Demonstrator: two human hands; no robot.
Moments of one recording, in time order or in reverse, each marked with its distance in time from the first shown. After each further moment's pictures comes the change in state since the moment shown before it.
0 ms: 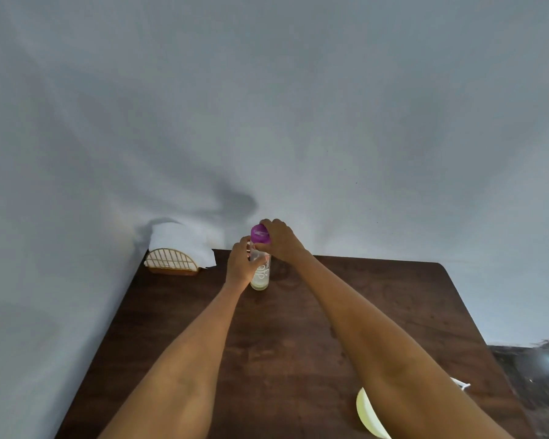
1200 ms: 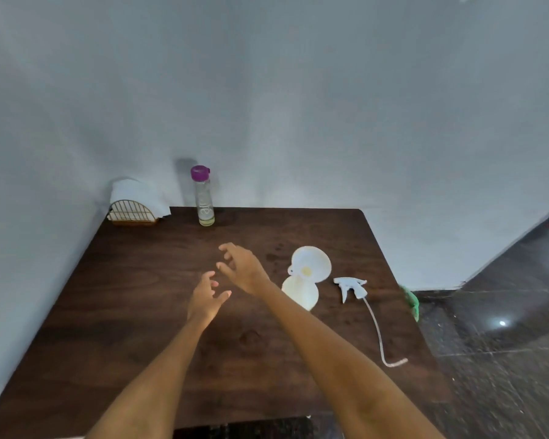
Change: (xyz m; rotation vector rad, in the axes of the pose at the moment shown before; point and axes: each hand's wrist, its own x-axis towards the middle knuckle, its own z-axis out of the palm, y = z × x) left_hand -0.277 -0.023 0.045 0.141 -0.104 -0.154; right_hand -0.279 0.010 0.046 0.208 0.083 -0.067
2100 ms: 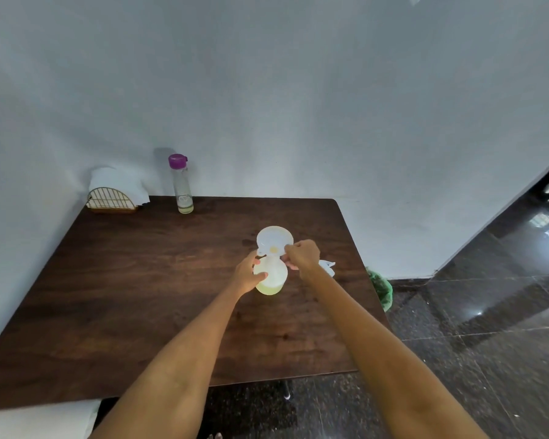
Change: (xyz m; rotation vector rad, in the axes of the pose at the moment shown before) left_hand -0.041 0.103 0.087 0.016 -0.329 0.113; right_hand -0.090 0.073 -0.106 0.364 0.424 0.749
